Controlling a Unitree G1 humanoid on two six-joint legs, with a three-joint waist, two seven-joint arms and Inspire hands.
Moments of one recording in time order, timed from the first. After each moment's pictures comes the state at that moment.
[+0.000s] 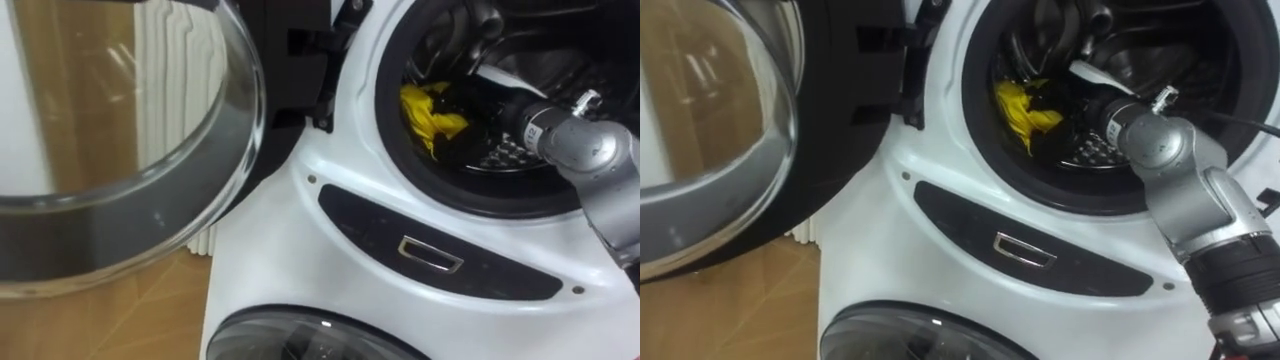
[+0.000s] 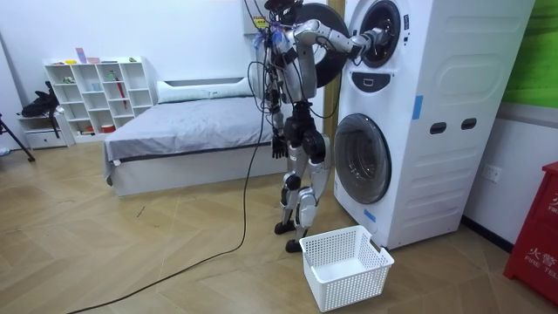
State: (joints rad) left arm 0.12 0.35 0.11 1.06 0.27 0.25 0.13; right arm -0.79 -0.63 0.28 0.36 -0.29 0.29 0.39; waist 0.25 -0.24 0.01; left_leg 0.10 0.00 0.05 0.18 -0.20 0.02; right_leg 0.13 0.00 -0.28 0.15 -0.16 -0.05
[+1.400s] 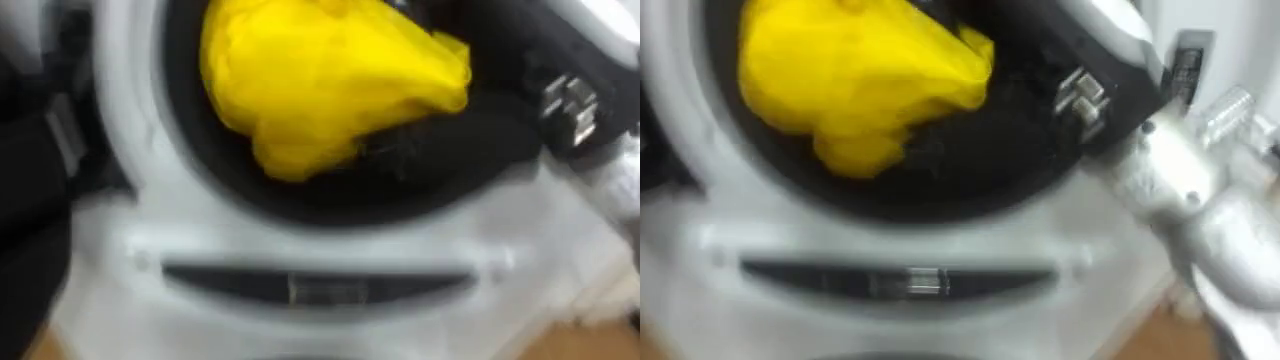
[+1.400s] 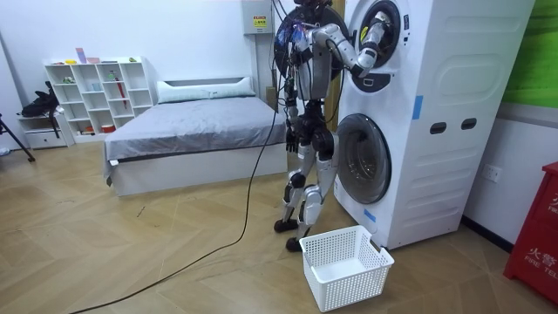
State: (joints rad) left arm 0.30 0.22 0.18 1.11 0.27 0.04 0.24; right arm -0.28 -0.61 -0.07 -0.69 0.24 0.10 0.29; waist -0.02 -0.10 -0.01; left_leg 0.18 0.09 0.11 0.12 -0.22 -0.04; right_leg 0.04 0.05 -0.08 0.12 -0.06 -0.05
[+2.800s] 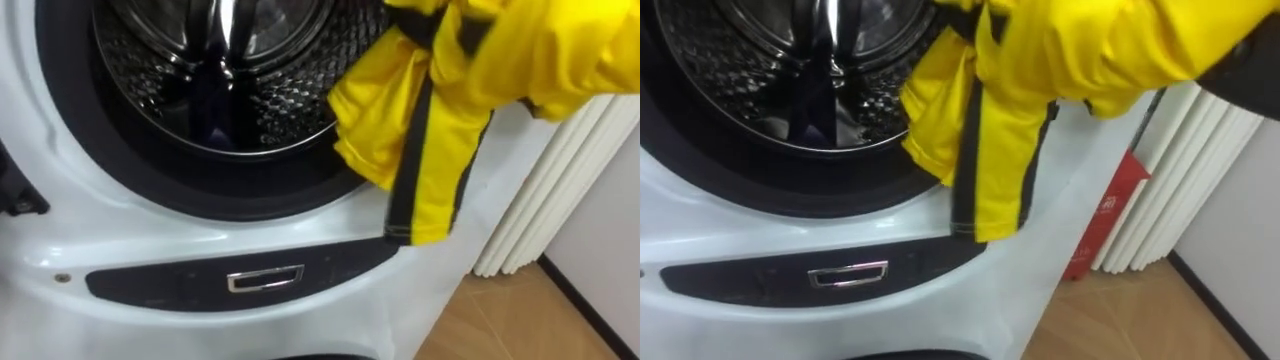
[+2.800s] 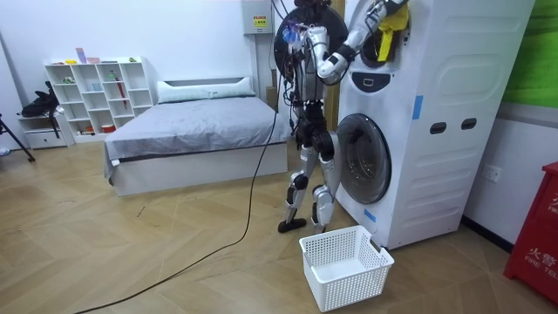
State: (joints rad) left arm 0.30 0.22 0.25 1.15 0.27 0.00 0.26; right arm -0.01 -0.60 -0.53 -0.61 0.40 0.00 0.15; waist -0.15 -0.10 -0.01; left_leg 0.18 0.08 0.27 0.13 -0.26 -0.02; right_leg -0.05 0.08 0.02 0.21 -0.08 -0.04
